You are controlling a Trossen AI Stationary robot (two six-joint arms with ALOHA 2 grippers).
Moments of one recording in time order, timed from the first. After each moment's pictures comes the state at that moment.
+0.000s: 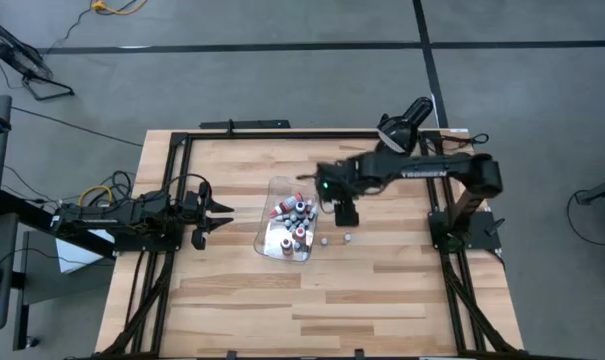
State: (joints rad) left arm 0.02 0.04 0.01 0.03 -0.01 -0.12; right arm -0.09 1.73 1.50 -1.08 0.08 -0.18
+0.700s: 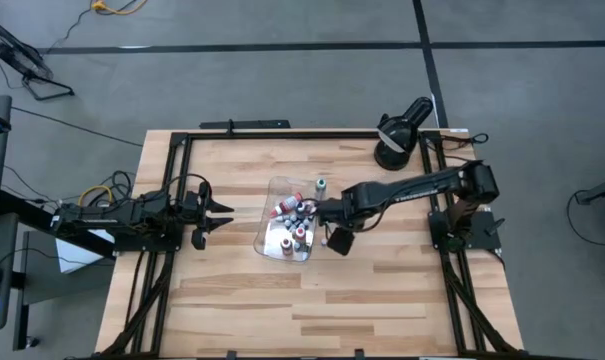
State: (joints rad) left arm 0.02 0.04 0.01 0.03 -0.01 -0.12; right arm 0.08 1.78 1.36 -1.06 0.00 0.55
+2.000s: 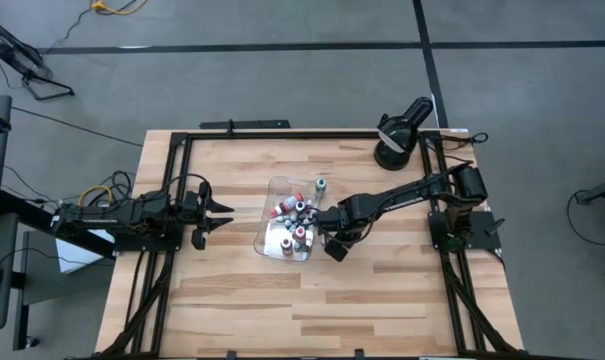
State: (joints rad) left arm 0.02 0.04 0.01 0.03 -0.01 -0.12; right arm 0.09 1.87 1.22 -0.88 -0.05 0.70
